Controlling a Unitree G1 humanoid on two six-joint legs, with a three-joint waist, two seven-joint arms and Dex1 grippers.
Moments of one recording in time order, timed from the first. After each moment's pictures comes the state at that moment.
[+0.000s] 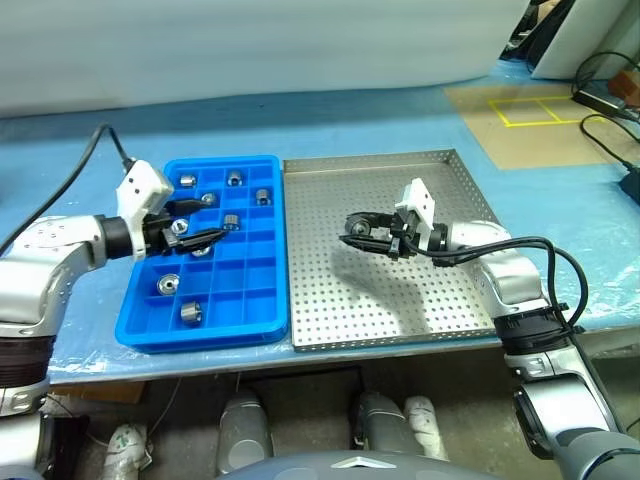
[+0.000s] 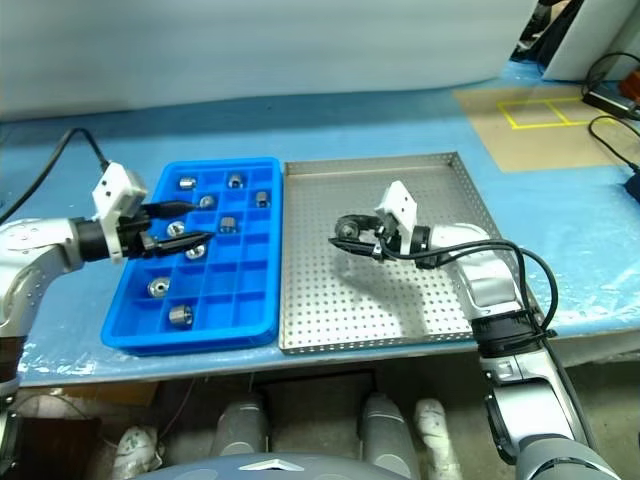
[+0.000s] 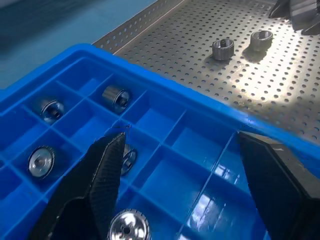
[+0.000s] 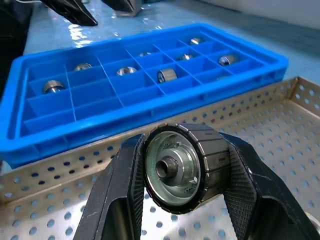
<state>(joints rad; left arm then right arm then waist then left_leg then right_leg) -0.31 0.87 0.21 -0.16 -0.48 0.64 -0.98 -0.61 -0.41 0.14 0.12 0.31 0.38 1.03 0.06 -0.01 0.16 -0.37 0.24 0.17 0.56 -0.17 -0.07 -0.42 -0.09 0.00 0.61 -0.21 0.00</state>
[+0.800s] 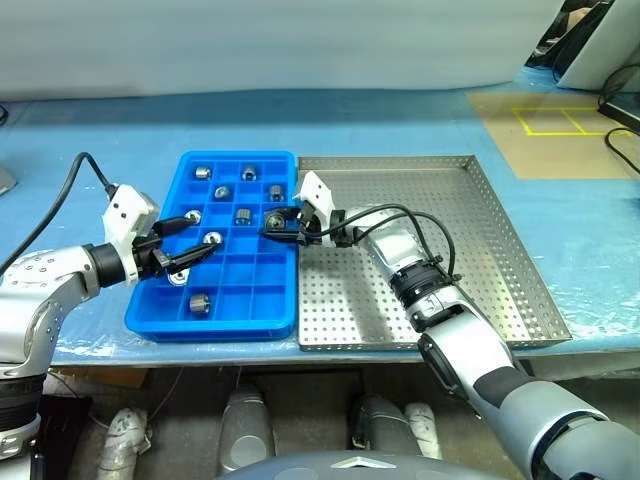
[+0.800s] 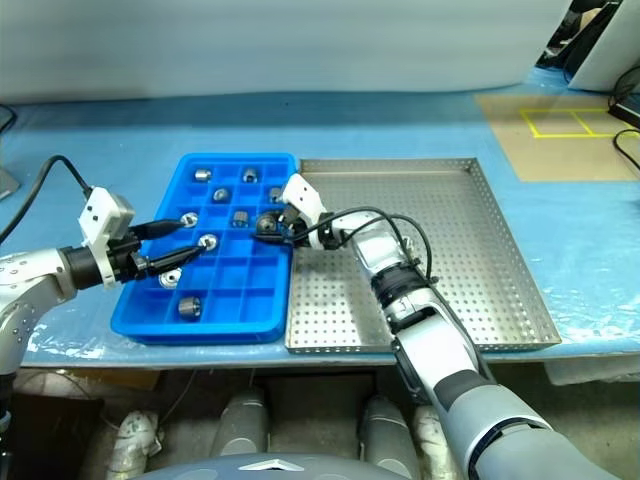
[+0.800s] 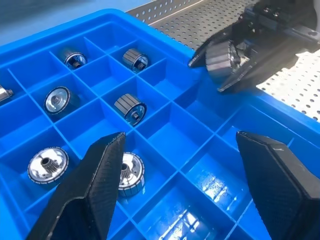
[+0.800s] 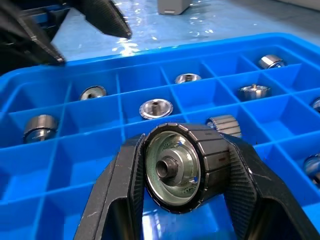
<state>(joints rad) -0.17 0.81 0.27 -0.28 -0.55 0.66 -0.87 -0.88 -0.07 0.26 0.69 0.12 0.10 1.01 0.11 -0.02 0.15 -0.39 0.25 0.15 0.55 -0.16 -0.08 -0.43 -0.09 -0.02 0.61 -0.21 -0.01</state>
